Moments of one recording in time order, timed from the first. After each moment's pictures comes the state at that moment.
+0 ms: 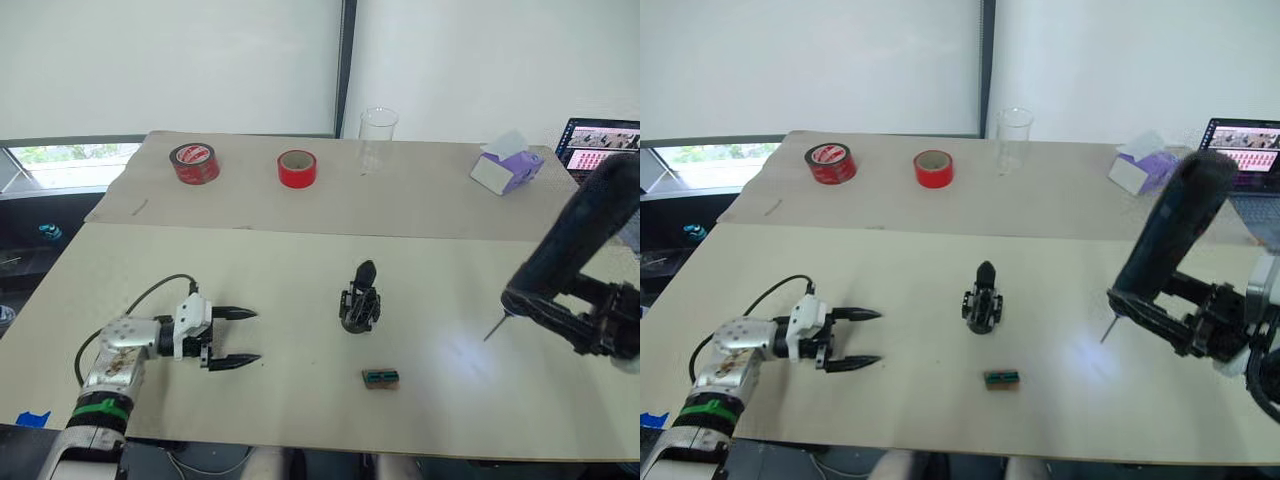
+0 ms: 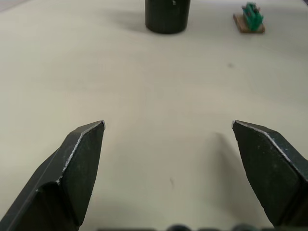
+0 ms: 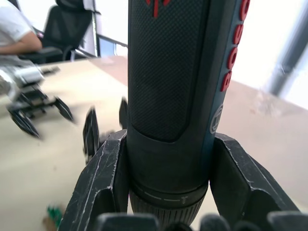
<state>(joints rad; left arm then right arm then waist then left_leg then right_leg) -0.26 0.63 -0.01 0.42 -0.33 -0.24 -1.47 0.21 -0.73 -0.74 -0.53 0.82 0.45 1.05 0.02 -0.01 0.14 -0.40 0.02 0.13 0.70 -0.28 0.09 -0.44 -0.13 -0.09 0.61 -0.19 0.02</state>
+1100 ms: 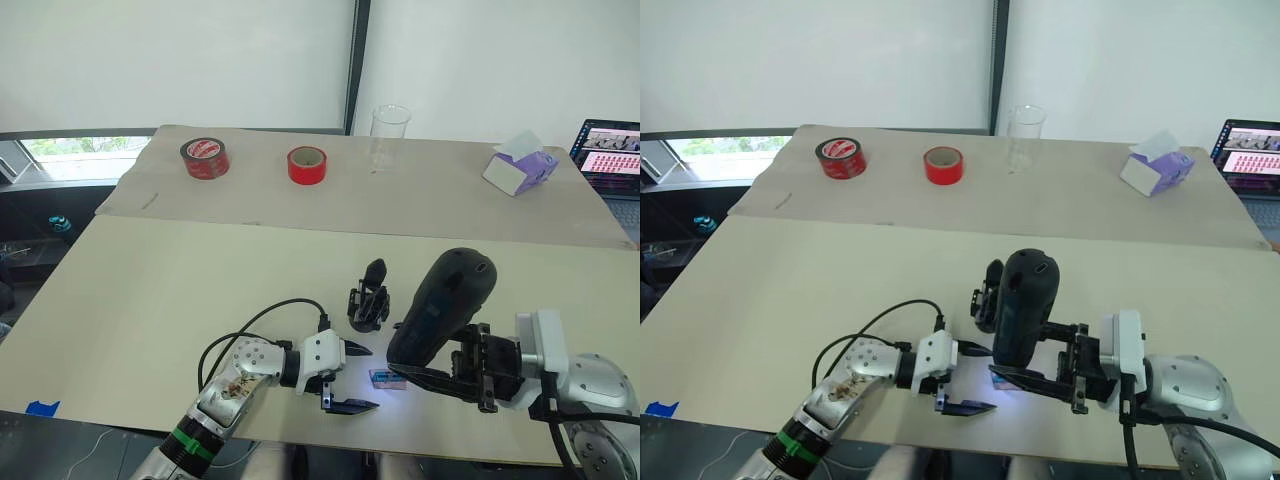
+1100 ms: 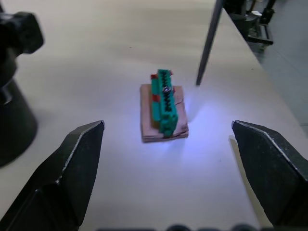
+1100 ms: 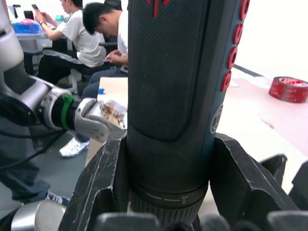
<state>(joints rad) -0.22 0.34 -0.45 -0.06 -0.12 0.13 -1.08 0.16 -0.64 -0.19 -0.67 0.68 0.22 1.10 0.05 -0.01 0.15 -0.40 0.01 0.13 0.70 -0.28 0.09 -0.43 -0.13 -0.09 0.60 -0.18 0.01</state>
